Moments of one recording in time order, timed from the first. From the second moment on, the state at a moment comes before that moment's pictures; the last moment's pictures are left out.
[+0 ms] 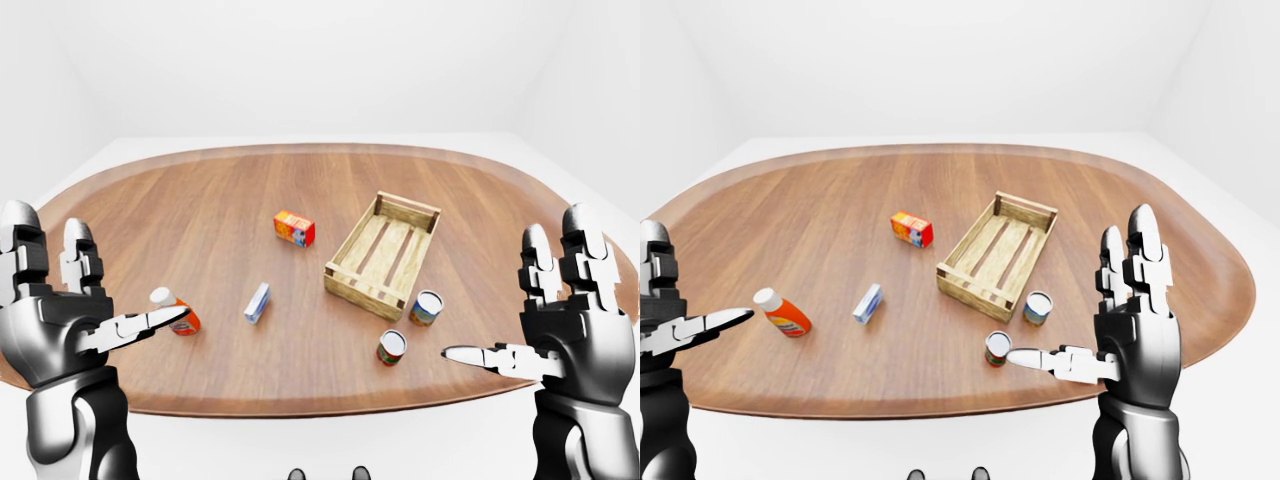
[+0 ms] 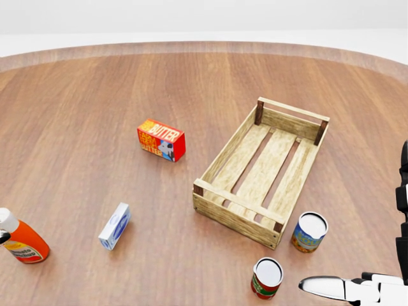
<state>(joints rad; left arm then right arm) 0.08 0.09 0.50 -0.60 -0.40 0.09 -0.04 0.30 0.08 -0.28 -0.85 0.10 0.09 0.18</state>
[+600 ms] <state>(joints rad) 0.08 0.09 0.51 -0.61 -0.41 0.09 -0.05 0.31 0.09 -0.29 -0.87 0.10 0.09 0.19</state>
